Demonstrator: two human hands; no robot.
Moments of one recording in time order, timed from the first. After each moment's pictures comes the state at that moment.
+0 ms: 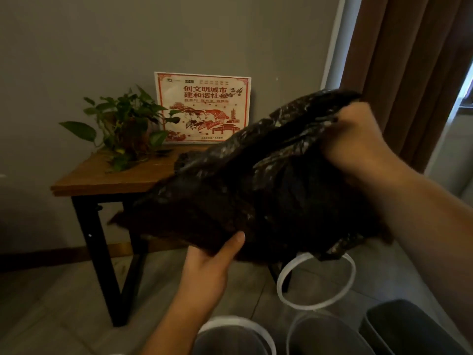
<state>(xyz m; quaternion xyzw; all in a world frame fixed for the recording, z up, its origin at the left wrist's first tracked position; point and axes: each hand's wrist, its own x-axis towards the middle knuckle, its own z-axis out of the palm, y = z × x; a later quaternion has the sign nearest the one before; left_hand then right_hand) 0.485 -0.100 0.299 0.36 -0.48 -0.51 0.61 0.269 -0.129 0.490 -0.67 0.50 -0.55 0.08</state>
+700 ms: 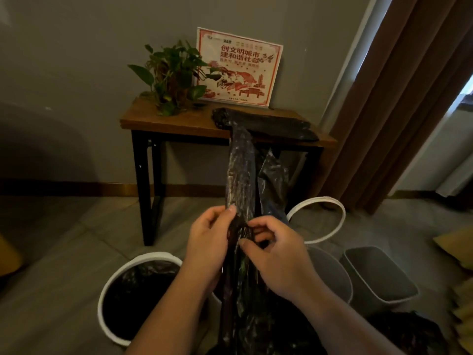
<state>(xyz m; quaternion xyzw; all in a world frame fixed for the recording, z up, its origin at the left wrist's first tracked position) 0.593 0.051 0.271 0.42 -0.38 -0.58 0.59 0.448 0.086 0.288 -0.65 0.59 -0.41 0.25</state>
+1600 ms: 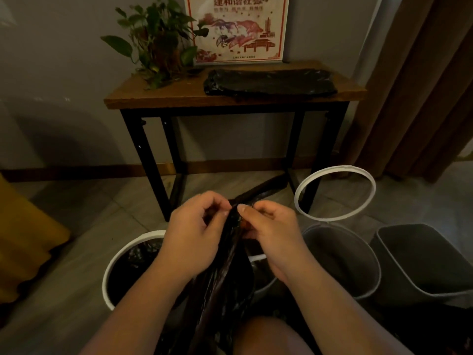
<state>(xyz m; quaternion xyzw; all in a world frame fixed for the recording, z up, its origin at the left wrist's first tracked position) 0.535 0.044 0.259 0.56 -0.68 -0.20 0.44 0.365 0.015 0.228 -0.49 0.47 -0.48 0.56</state>
